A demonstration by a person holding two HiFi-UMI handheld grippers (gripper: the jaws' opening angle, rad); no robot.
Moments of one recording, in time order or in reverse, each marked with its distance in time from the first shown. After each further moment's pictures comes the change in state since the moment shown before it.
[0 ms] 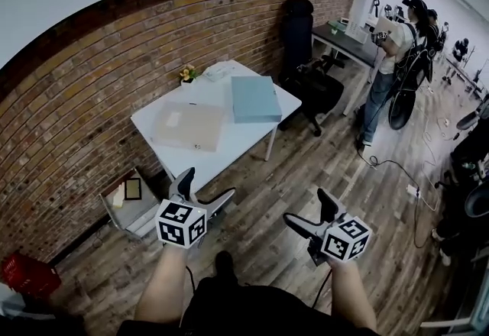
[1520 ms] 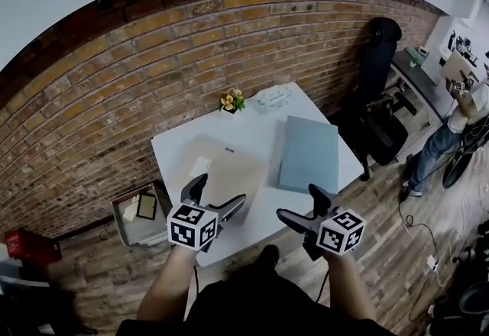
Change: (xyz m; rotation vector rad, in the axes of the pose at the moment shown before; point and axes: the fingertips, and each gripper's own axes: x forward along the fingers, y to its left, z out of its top) left arm 0.193 0.264 0.024 -0.154 0.120 0.236; right arm 0.381 -0.110 0.093 0.023 0.200 0.329
